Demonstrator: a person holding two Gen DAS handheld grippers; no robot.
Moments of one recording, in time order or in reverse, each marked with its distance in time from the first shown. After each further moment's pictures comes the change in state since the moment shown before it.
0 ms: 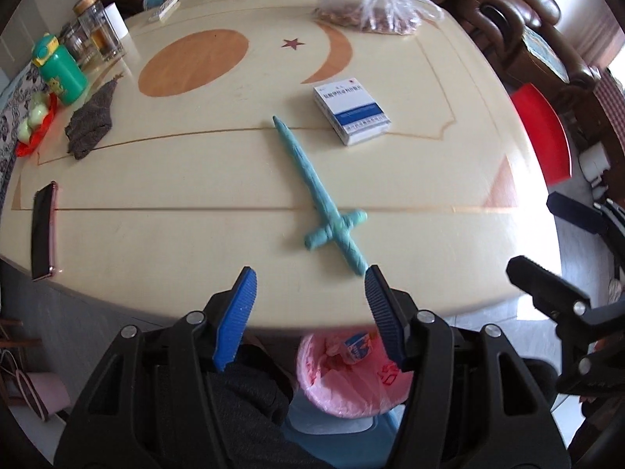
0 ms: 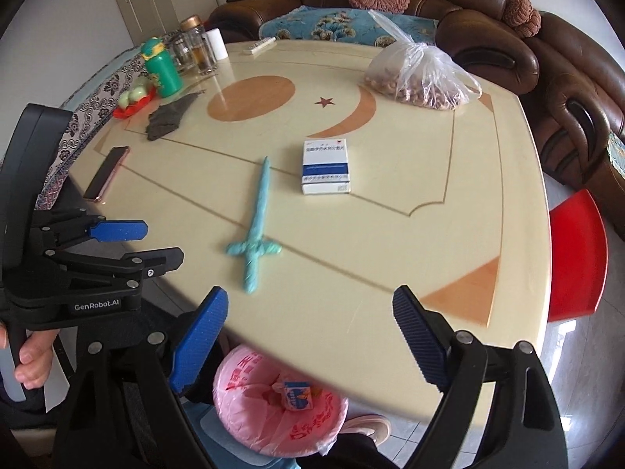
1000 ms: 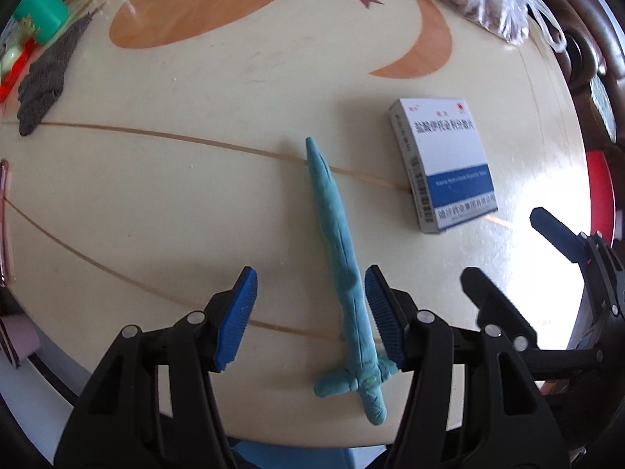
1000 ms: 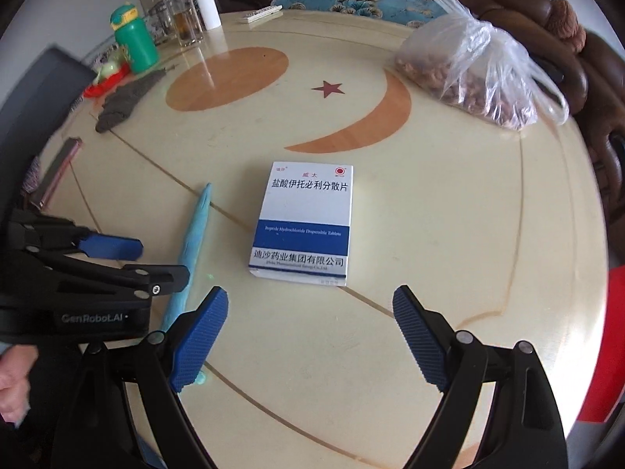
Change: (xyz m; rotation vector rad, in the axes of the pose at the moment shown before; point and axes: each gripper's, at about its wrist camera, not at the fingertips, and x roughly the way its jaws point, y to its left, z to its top) left arm 0.121 0.040 0.093 -0.229 0.198 -0.016; right arm 0.154 -0.028 0.088 -0.095 0.056 0.024
